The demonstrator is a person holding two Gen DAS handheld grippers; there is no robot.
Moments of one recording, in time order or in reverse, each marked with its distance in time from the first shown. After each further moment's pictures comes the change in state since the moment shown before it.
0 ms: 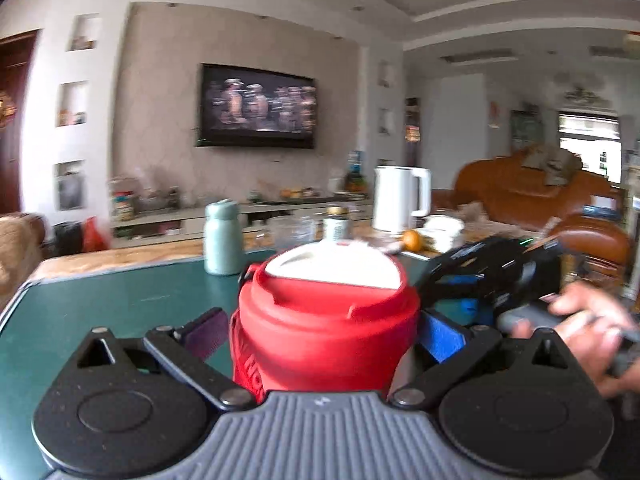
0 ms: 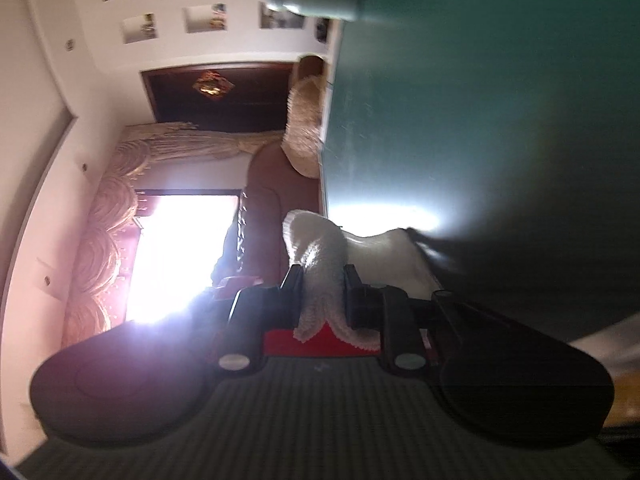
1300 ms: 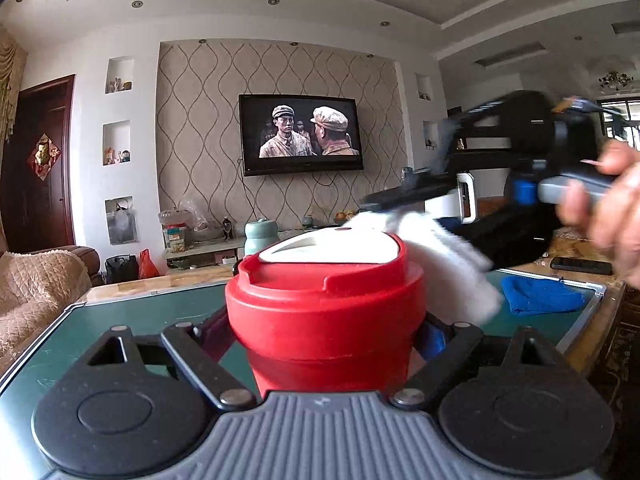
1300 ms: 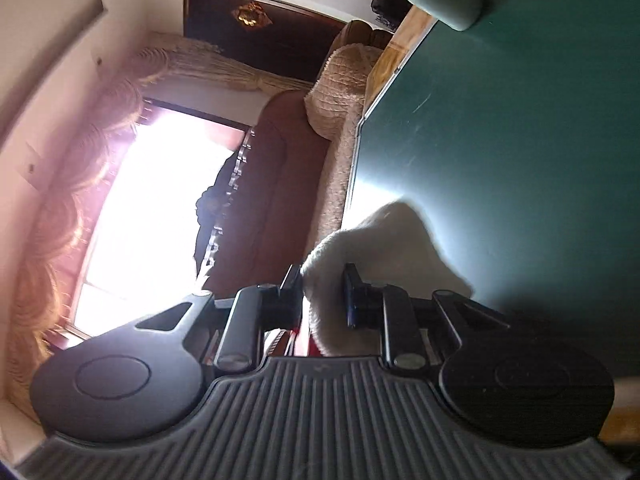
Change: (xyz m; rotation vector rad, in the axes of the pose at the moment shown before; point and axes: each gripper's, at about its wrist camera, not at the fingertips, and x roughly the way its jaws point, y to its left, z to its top) left arm 0.018 -0.040 -0.008 0.074 -0.082 0.160; right arm -0.028 0.092 0.018 -0.264 0.169 -0.065
